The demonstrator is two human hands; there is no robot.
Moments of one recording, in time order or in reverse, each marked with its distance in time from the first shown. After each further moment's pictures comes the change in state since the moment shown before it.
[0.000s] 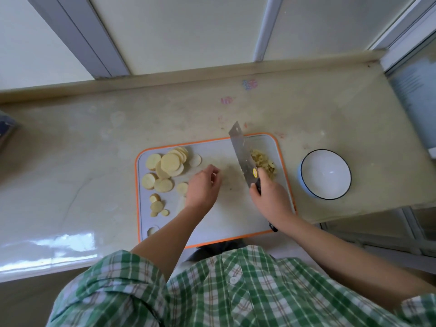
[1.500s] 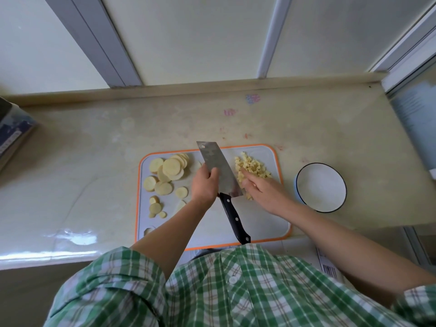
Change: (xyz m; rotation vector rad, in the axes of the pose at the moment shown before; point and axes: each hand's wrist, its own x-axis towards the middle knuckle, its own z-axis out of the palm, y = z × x) left_hand 0.008 0.038 -0.001 -0.465 0.057 -0.296; right_hand 0.030 0.006 -0.037 0.104 -0.348 -0.165
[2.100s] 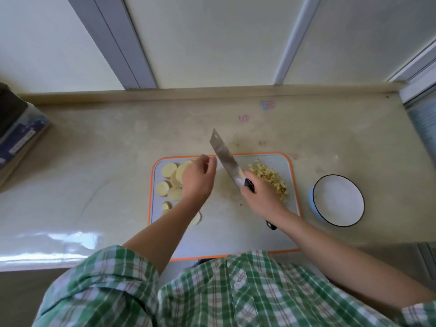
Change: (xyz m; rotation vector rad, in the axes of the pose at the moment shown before) left_hand 0.025 0.010 -0.052 0.269 0.154 0.151; right_hand 0.026 -0.044 0.027 0.309 0.194 0.006
